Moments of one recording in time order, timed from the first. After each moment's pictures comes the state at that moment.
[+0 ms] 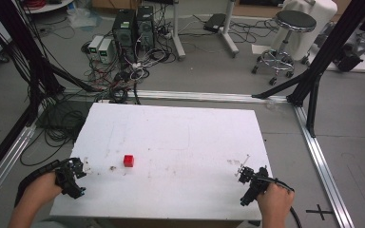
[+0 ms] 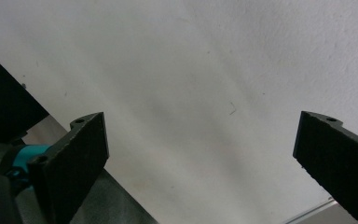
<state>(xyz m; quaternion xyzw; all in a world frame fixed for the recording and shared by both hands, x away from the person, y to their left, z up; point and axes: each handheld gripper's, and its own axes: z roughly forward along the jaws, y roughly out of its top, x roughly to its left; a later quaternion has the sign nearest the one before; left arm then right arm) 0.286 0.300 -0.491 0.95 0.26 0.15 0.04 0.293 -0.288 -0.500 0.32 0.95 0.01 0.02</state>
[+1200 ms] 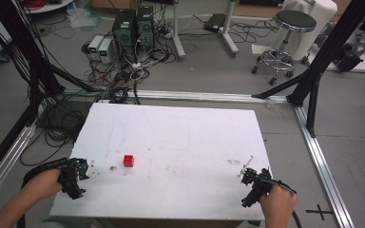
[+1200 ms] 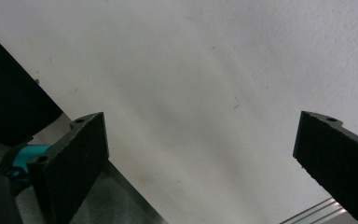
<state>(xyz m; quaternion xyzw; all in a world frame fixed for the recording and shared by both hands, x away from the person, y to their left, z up) 0.295 0.292 -0.493 0.98 0.14 0.12 0.01 0.286 -0.294 -0.496 0.33 0.94 0.03 0.01</state>
